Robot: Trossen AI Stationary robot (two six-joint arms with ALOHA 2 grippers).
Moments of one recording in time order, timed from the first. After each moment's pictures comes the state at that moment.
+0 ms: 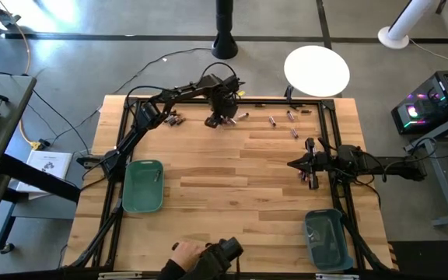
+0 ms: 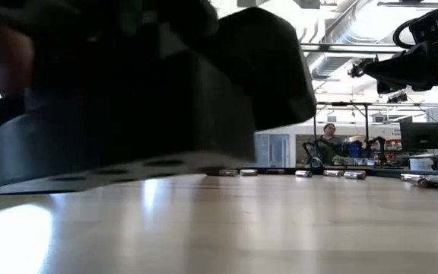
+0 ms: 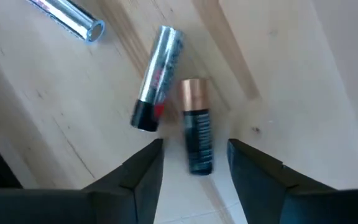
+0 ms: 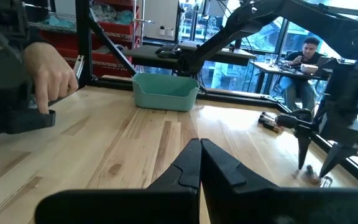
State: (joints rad) left arm 0.62 2.52 2.19 -1.16 0.16 1.10; right arm 0.00 0.03 0.02 -0.01 -0.03 -0.13
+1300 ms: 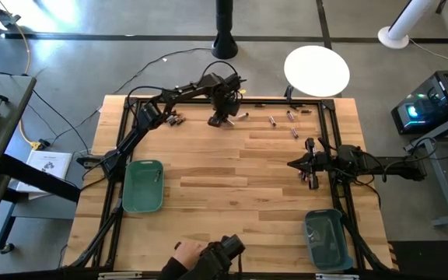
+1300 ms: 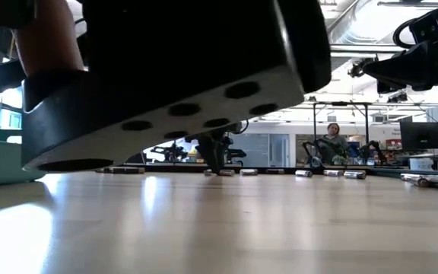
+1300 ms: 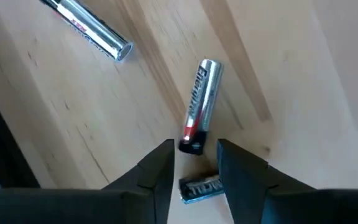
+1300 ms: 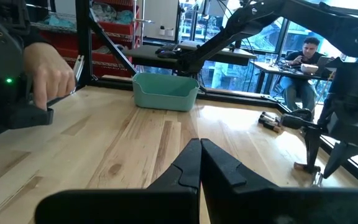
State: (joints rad) left arm 0.62 2.53 2.24 -1.14 0.19 1.05; right arm 0.00 0.03 0.02 -0.01 -0.03 -0.13
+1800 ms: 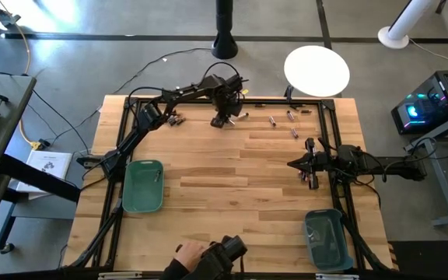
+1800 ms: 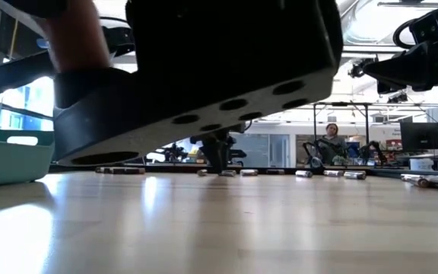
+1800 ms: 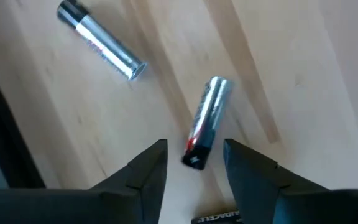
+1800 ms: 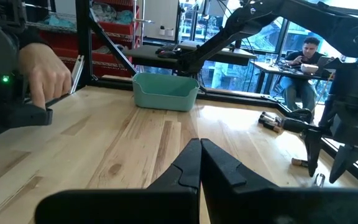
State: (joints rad) left arm 0.61 2.53 2.24 -1.10 0.18 0.98; right arm 0.00 0.03 0.02 -0.01 -0.03 -0.13
